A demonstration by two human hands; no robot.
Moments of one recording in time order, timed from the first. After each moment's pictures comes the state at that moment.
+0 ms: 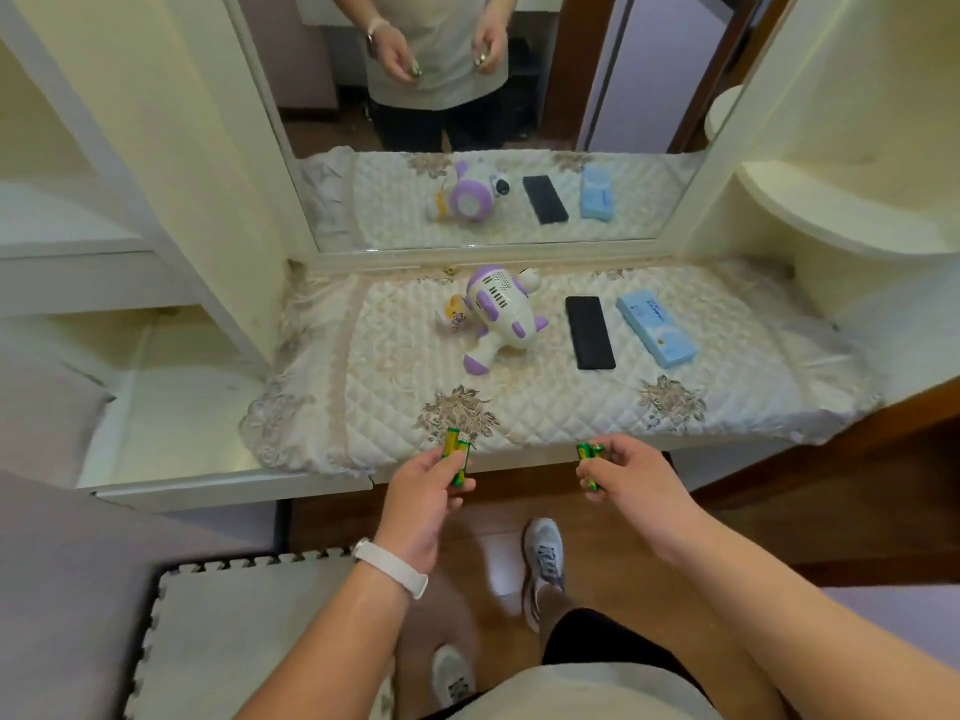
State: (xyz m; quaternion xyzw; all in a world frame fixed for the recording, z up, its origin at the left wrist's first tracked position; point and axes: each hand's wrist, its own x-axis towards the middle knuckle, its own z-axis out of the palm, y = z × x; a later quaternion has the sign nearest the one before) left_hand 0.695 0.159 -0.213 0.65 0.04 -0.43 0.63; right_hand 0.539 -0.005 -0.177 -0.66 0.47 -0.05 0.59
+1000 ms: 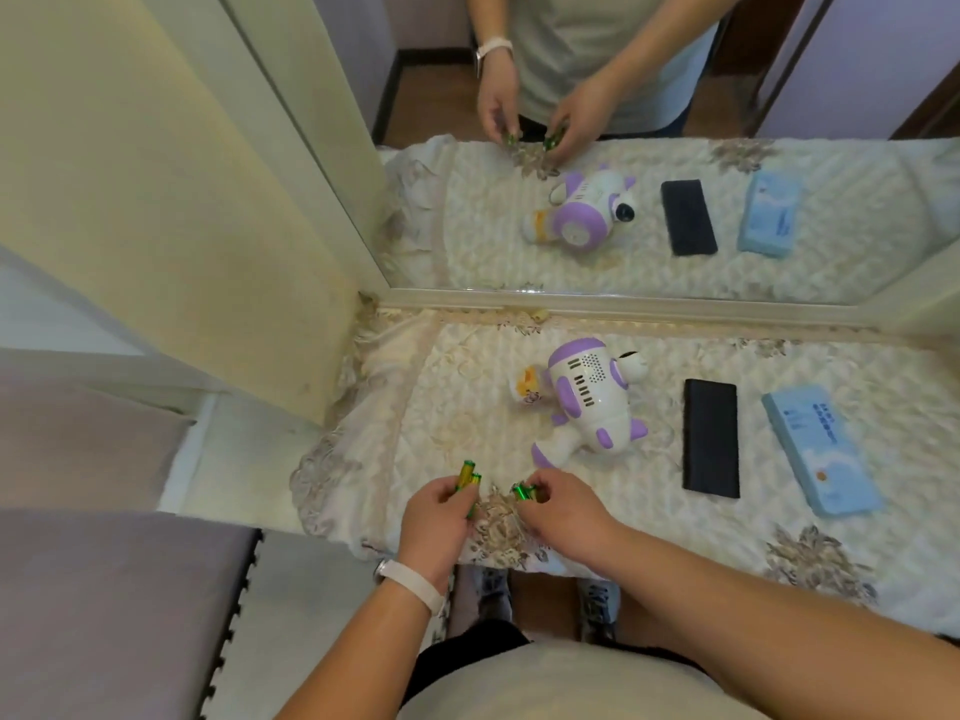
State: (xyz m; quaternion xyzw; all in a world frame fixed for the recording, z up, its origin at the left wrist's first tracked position) left_hand 0.808 0.073 -0.241 0.77 0.15 -0.34 0.51; right_hand 0.742 -0.076 -0.255 -0.76 0.31 0.21 0.54
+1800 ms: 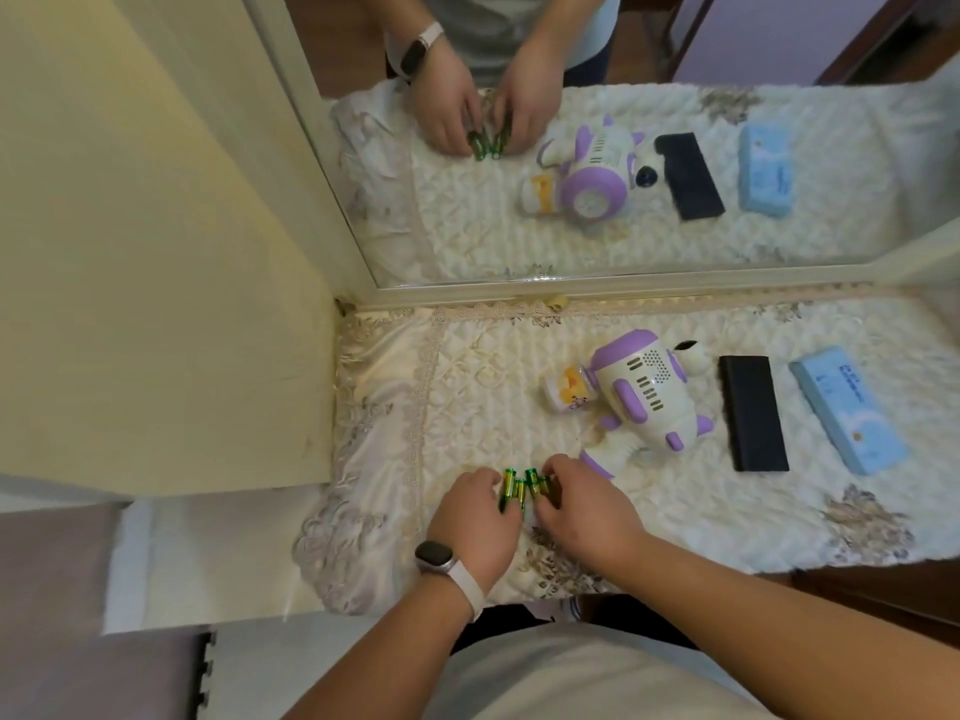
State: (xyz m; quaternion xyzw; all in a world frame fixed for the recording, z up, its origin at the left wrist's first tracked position) left_hand 0.891 0.090 -0.298 0.88 -0.21 -0.36 0.22; right_hand 0.802 -0.030 -0.284 -0.87 0.35 0.17 0.31
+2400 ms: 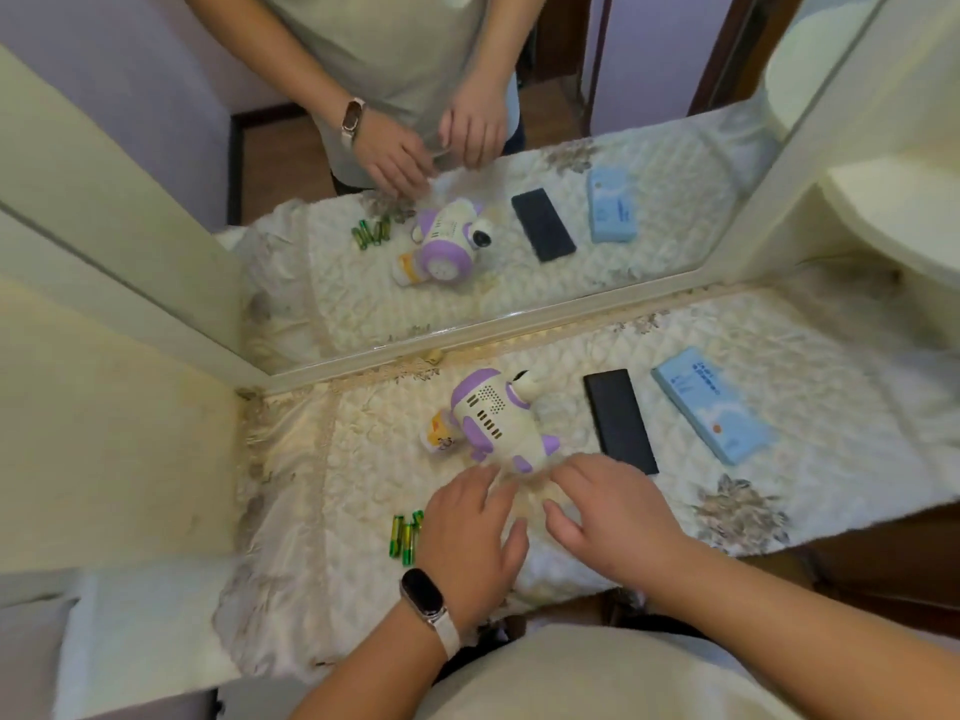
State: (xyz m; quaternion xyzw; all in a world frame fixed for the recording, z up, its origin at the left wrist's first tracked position) left_hand 0.805 -0.008 -0.234 0.81 -0.56 -0.10 0.16; right_hand 0.675 -0.154 -0.223 -0.96 0.22 -0.03 0.18
